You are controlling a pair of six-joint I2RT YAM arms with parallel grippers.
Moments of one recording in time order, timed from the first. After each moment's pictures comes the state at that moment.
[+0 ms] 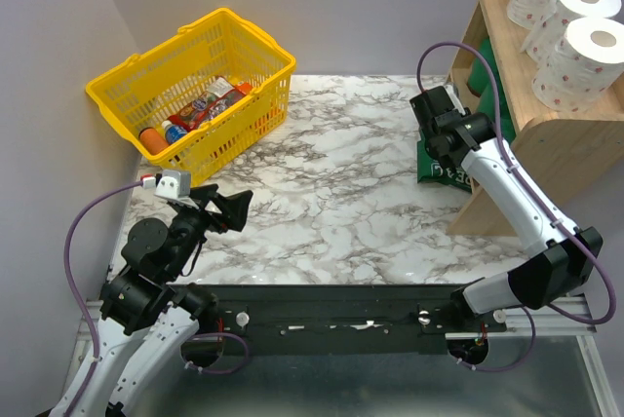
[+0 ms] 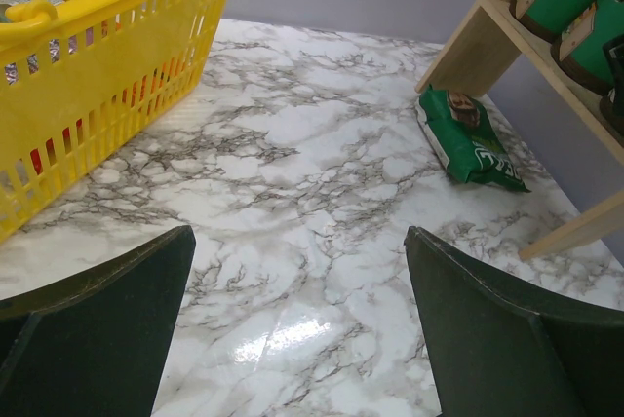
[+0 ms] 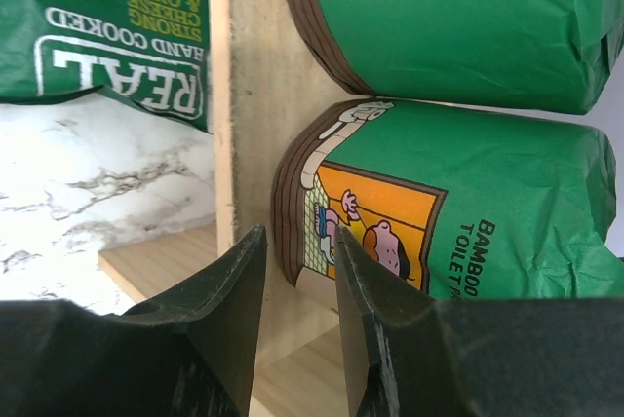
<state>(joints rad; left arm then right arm) -0.51 0.29 0.69 -0.43 -0.11 -0.36 0.42 1.44 1.47 -1.12 0.89 -0.07</state>
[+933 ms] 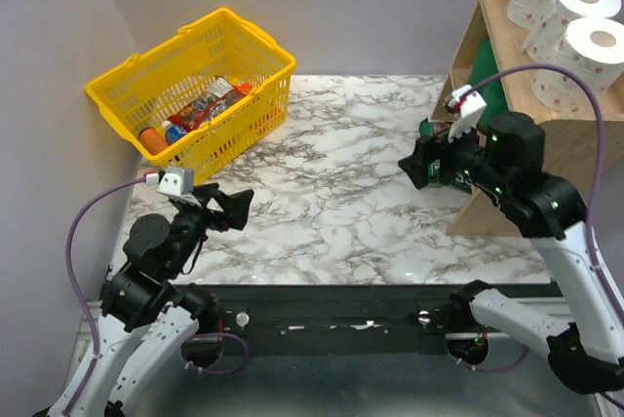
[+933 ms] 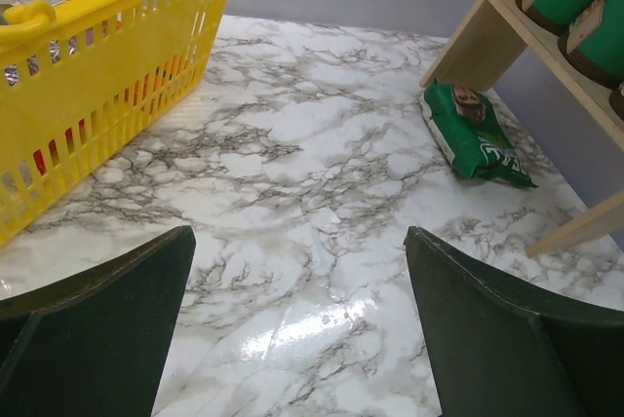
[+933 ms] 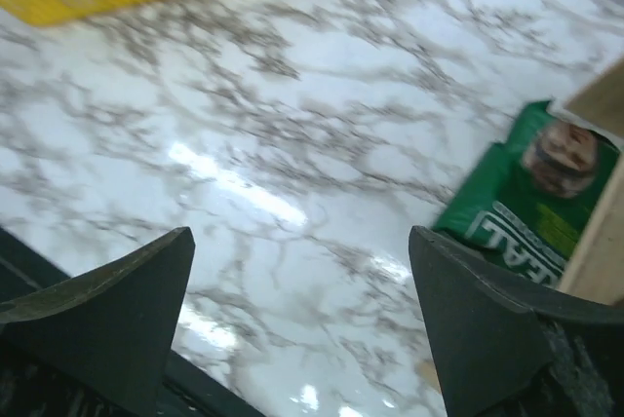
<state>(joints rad) -0.51 0.30 0.70 -0.43 -0.10 -0.35 0.46 1.01 1.38 -0.82 -0.04 -0.02</state>
